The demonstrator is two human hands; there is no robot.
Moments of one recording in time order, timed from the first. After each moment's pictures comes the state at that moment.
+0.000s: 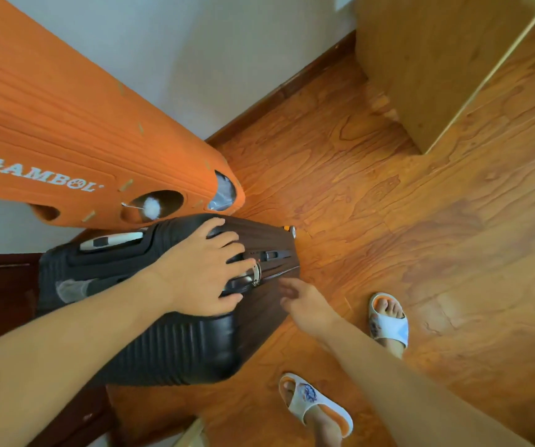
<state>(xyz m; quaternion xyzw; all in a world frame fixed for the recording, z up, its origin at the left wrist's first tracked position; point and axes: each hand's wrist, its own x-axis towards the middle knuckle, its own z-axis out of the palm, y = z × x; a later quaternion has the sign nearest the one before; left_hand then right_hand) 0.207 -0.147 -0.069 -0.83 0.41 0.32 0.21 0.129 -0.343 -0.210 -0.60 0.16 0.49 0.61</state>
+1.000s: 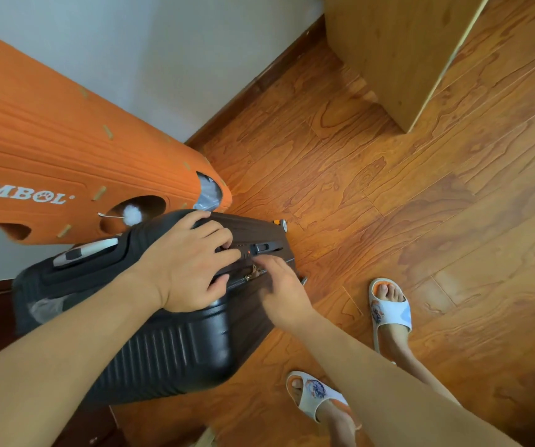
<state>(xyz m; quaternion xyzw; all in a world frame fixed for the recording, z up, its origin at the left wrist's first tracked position) 0.215 -0.154 -0.081 -0.86 0.41 0.27 0.17 0.118 -0.313 -0.224 -0.76 0.02 0.29 0.59</state>
